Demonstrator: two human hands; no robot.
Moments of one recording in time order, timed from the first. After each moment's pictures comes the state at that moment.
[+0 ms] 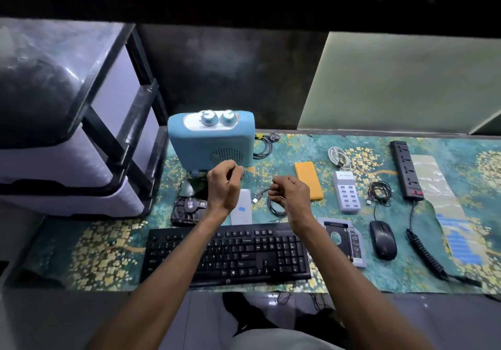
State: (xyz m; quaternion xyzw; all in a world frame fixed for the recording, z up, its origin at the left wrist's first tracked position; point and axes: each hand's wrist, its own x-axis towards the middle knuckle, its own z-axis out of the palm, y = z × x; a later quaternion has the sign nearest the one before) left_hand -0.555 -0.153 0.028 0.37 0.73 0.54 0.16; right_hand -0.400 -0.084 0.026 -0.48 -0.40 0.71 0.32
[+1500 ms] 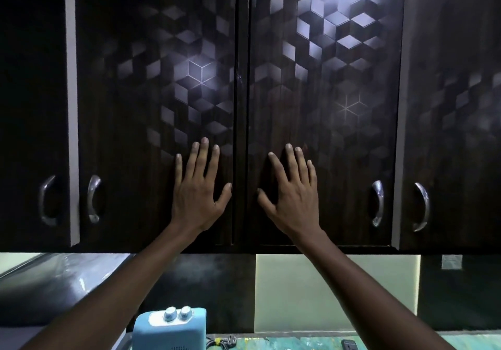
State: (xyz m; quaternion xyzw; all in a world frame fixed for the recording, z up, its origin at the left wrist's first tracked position) left_hand -0.448 -0.159 0.473 0.50 0.65 0.30 -0.48; right_hand -0.244 -0.057 0.470 -0.30 -0.77 -0.21 0.52
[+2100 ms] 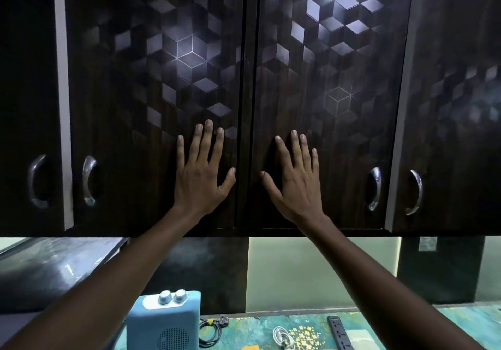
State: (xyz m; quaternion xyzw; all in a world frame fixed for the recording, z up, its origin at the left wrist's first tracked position) left_hand -0.458 -0.153 0.470 0.49 0.64 0.29 -0.51; right_hand -0.244 -0.068 0.468 -0.30 -0.78 -0.18 0.52
